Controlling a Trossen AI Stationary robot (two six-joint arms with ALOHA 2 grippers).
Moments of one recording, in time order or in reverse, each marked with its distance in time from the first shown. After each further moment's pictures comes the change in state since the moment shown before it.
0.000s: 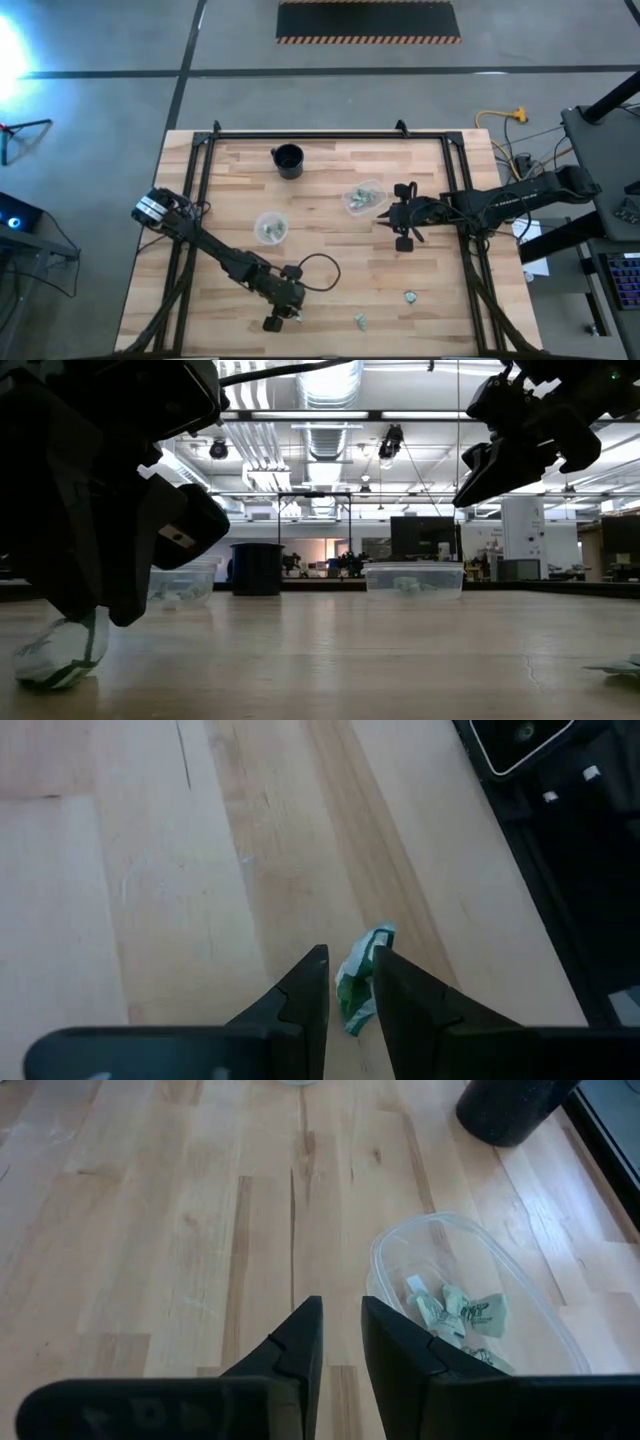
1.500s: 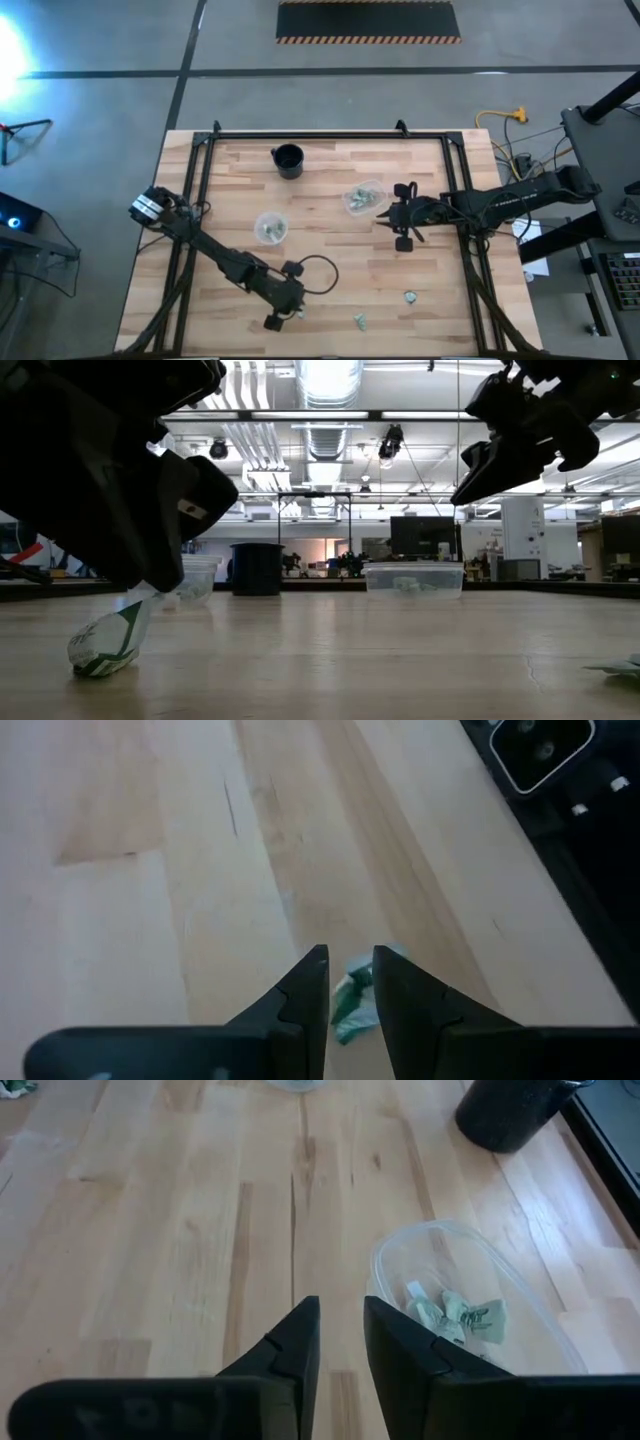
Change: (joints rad) left arm -0.019 -0.028 0.002 -0.010 -0.132 0.083; right arm 0.000 0.000 0.001 0.010 -0.001 -0.002
